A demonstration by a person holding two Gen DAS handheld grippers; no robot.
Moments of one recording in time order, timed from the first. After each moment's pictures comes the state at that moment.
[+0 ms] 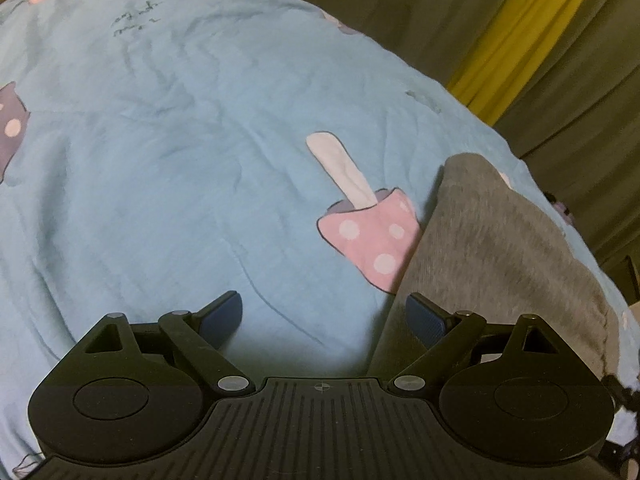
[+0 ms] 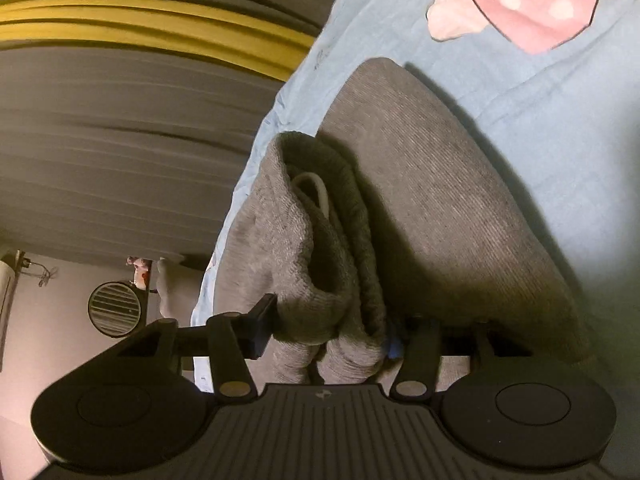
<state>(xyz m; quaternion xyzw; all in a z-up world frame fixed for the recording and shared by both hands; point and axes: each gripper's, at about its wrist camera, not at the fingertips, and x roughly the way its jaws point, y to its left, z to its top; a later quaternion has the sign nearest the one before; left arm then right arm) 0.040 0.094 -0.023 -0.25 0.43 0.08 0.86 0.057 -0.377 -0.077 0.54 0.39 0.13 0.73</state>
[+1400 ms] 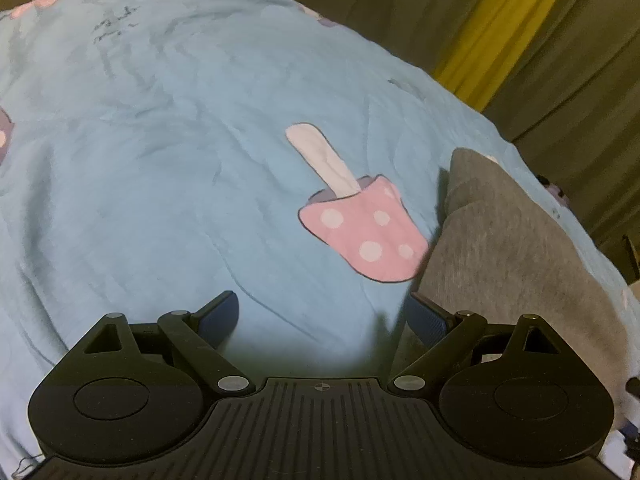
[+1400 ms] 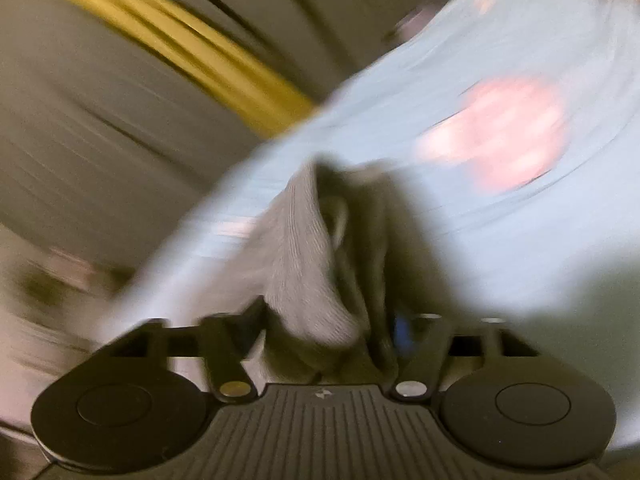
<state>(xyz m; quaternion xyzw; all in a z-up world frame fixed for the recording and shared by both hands) 0.041 0.085 -0.022 -0.23 0.44 0.06 0.87 0.010 -0.368 -0.001 0.28 0.36 -0.06 0.89</state>
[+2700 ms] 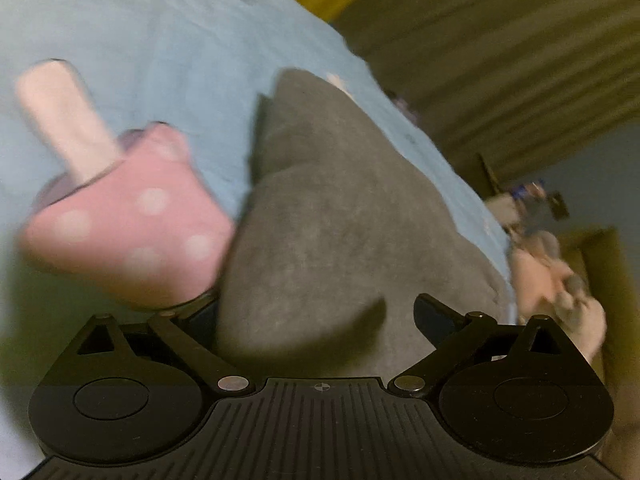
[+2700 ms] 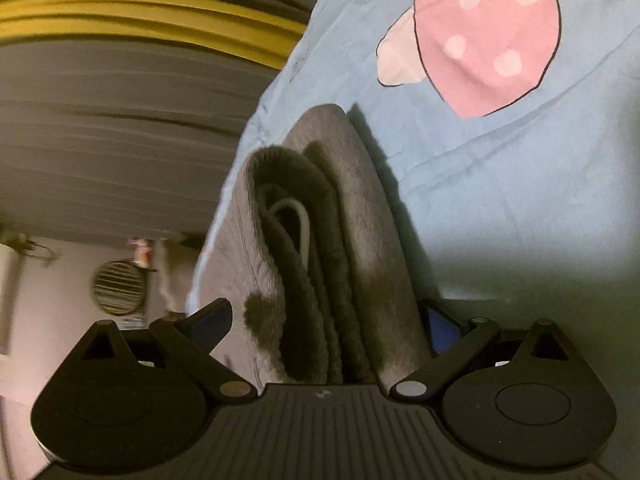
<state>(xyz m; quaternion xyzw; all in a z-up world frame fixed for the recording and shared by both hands) 0.137 0.045 -0.059 -0.30 0.49 -0.24 0.78 0.041 -0.454 -0.091 0.53 0.40 0.17 0.72</state>
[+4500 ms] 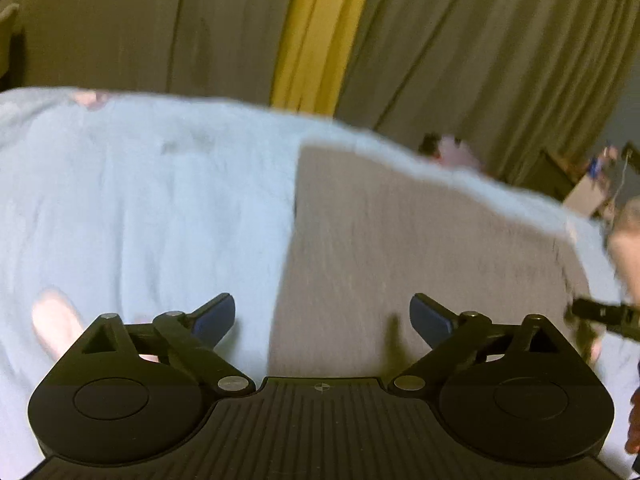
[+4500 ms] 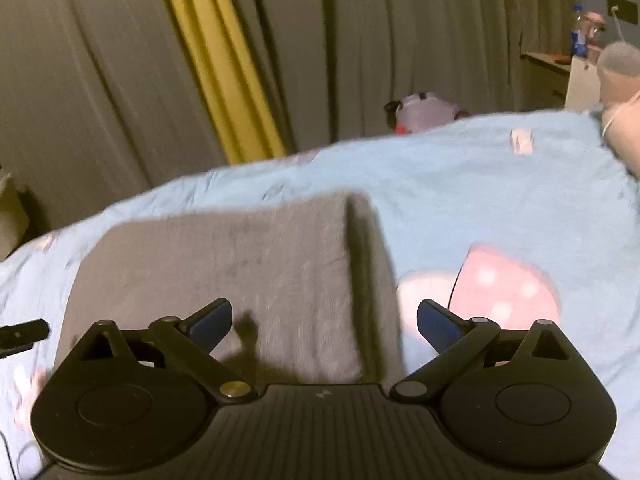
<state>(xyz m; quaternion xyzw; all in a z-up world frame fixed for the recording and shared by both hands) 0.152 -0.036 0.001 -0.08 0.40 -0.12 0.90 0.085 -0.373 -0.003 0.15 0.35 -0.05 0.92</state>
